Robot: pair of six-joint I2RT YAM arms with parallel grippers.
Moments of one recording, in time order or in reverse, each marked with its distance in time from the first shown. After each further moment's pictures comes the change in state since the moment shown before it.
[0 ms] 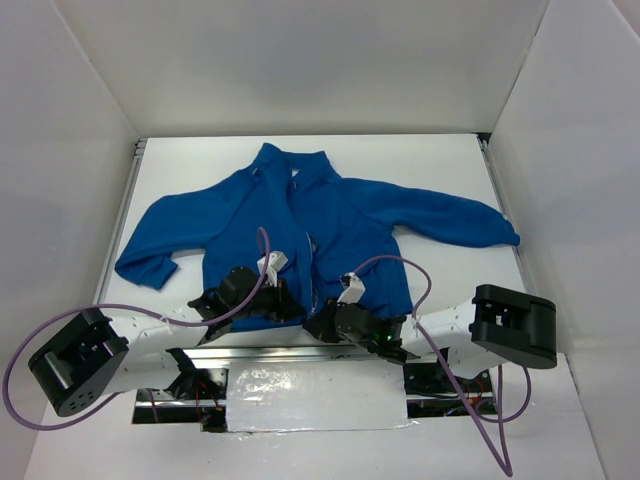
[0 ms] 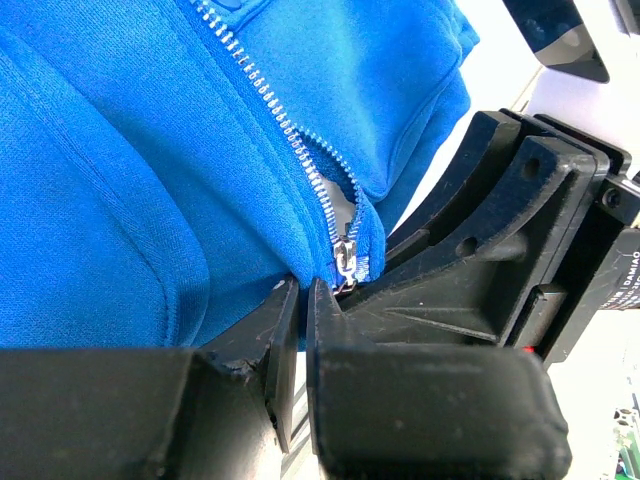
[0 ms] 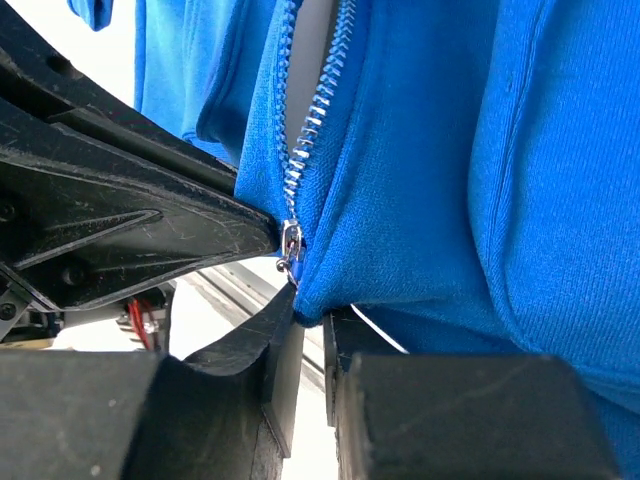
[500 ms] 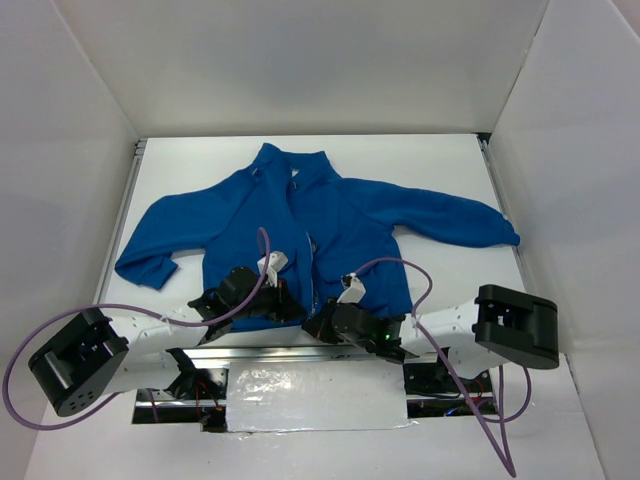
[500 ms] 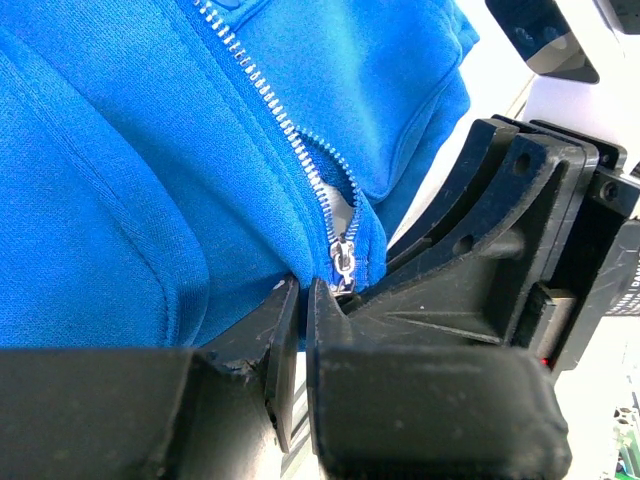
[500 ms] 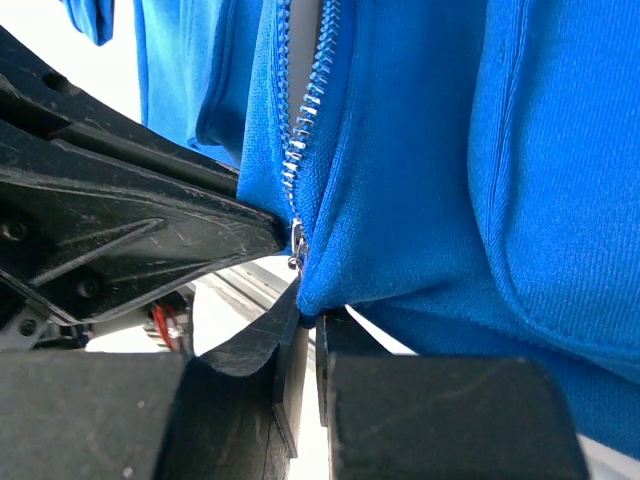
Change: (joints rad) left arm -0.002 0.000 0.000 0.000 0.000 0.000; right arm 0.009 -0.008 0.026 -0.071 0.000 0.105
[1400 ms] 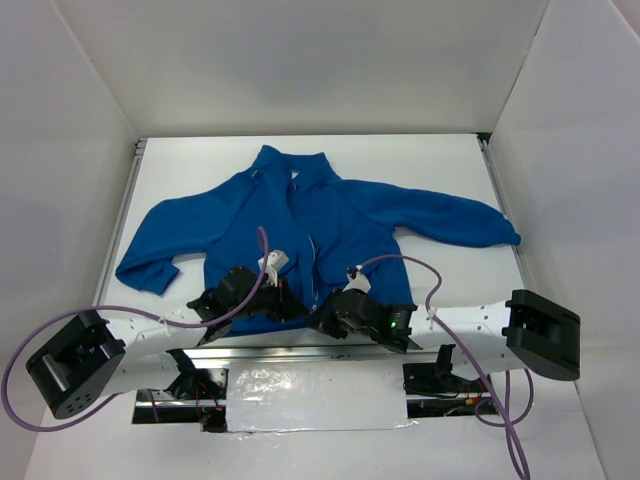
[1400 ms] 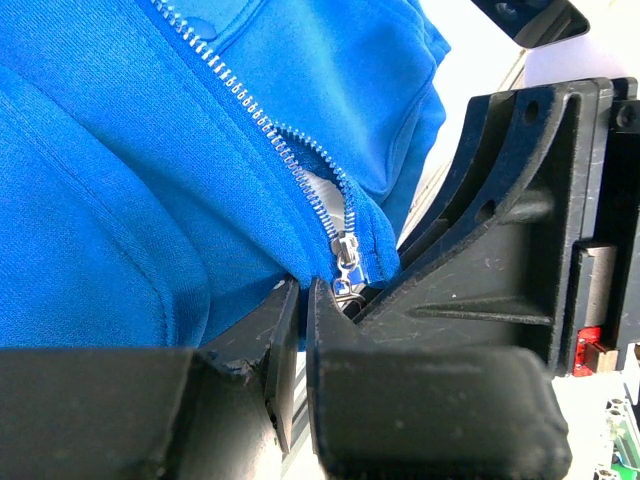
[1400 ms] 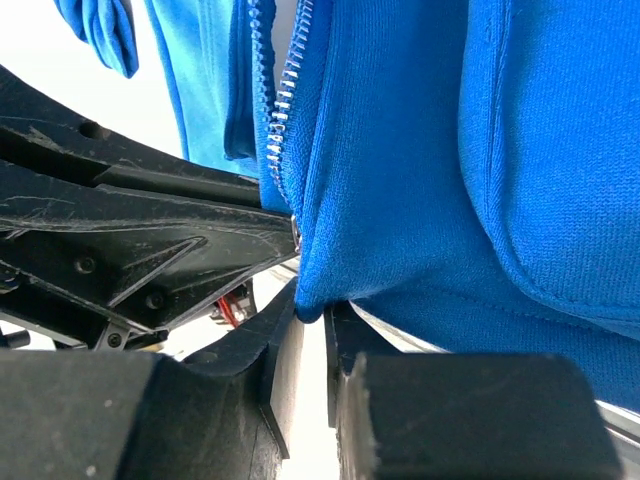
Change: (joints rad) left arm -0.005 -0.020 0.000 0.027 0.018 0.003; right arm -0.075 -0.144 0.101 -0.312 -0.123 0.163
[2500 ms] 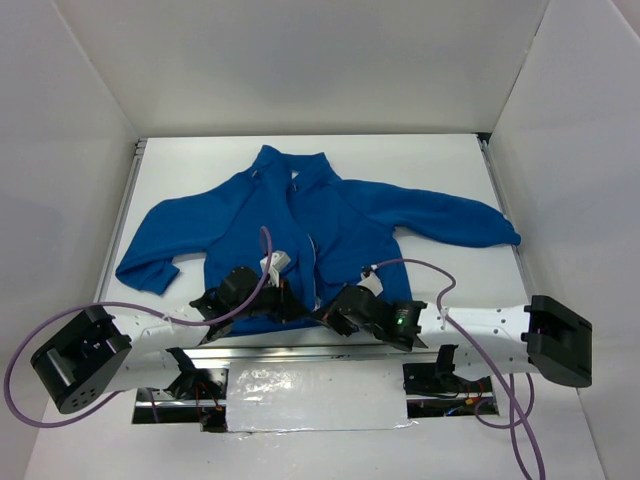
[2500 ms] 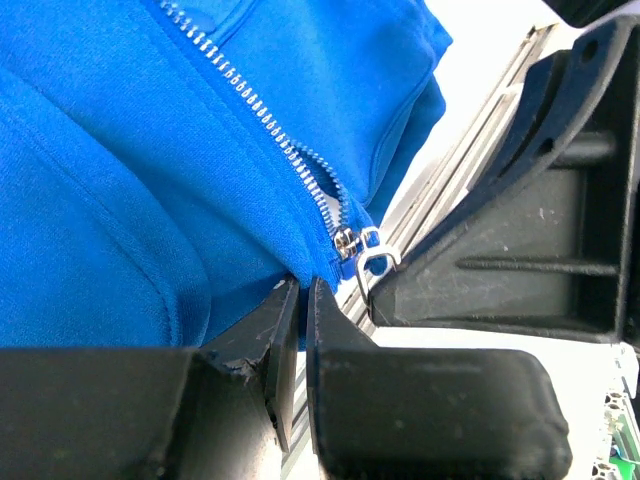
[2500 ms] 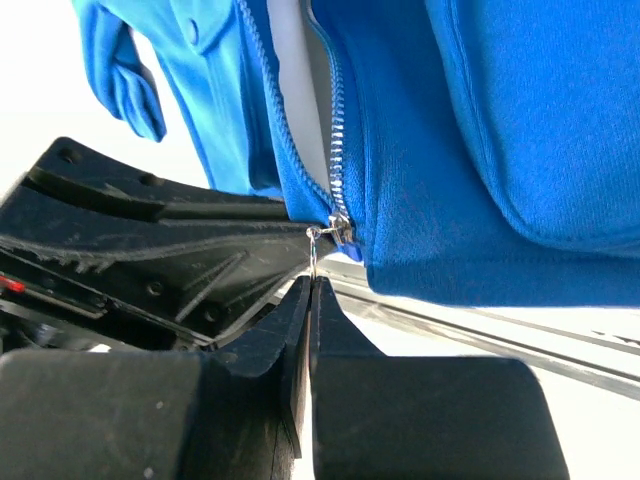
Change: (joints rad) left arm 0.000 0.039 0.000 0.023 0.015 0.000; right arm -0.002 -0.080 0.048 -0.195 0.074 0.187
